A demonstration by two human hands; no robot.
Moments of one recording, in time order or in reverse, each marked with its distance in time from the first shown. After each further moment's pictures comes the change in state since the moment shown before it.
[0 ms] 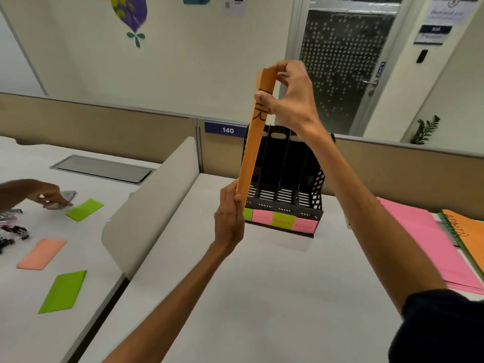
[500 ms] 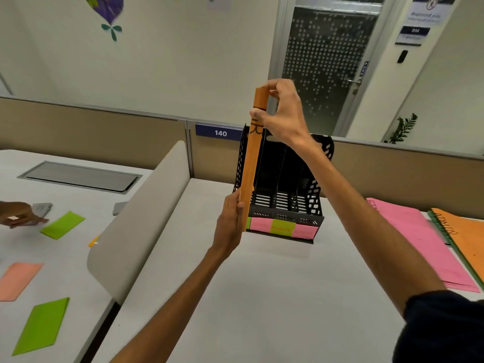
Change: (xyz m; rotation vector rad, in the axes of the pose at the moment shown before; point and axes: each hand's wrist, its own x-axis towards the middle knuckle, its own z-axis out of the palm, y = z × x) left_hand 0.033 -0.049 0.012 -0.336 -0.271 -0.291; right_hand 0.024 0.039 0.048 -0.137 -0.037 0.078
